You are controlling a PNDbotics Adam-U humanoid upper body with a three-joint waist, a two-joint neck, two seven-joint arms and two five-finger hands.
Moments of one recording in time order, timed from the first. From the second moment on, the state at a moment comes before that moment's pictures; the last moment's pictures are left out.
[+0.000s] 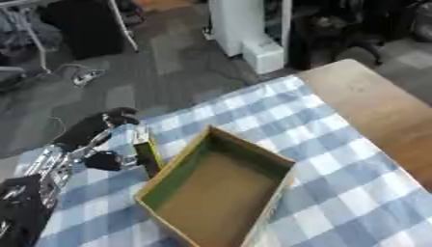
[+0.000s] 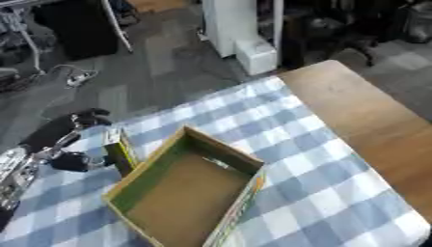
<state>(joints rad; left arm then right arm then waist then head) -0.89 0.38 -0.14 -0.65 -1.04 -0.59 0.23 -0.32 -0.73 -0.14 -1.99 -1.29 -0.68 0.18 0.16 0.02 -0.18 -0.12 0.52</state>
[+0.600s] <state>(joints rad) -0.89 0.38 -0.13 -0.62 -1.06 -0.60 0.24 -0.34 -0.73 -0.14 -1.99 -1.30 -0.66 0.17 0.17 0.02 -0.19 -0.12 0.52</state>
